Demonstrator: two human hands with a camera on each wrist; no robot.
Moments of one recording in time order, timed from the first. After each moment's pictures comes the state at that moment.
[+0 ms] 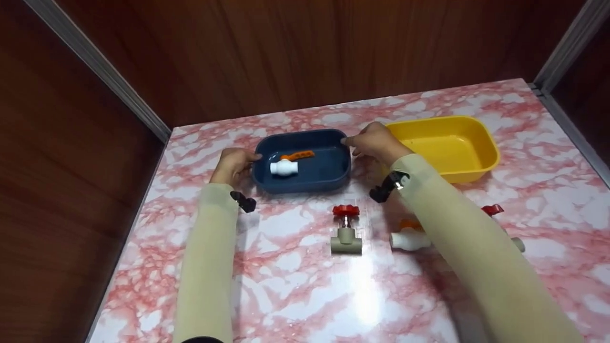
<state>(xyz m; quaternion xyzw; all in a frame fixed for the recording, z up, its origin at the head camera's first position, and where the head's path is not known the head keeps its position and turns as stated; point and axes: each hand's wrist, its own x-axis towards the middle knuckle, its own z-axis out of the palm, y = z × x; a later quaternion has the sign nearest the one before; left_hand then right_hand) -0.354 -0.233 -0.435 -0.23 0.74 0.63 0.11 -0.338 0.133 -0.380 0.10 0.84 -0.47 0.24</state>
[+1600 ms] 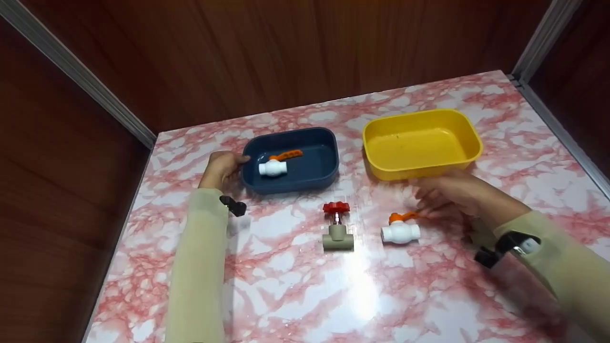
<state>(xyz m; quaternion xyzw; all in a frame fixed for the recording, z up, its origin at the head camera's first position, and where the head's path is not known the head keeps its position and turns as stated) -0.352 -0.229 -0.438 -0.22 0.75 0.62 0.11 -0.211 0.289 -0.419 0.10 0.76 -0.56 0.30</state>
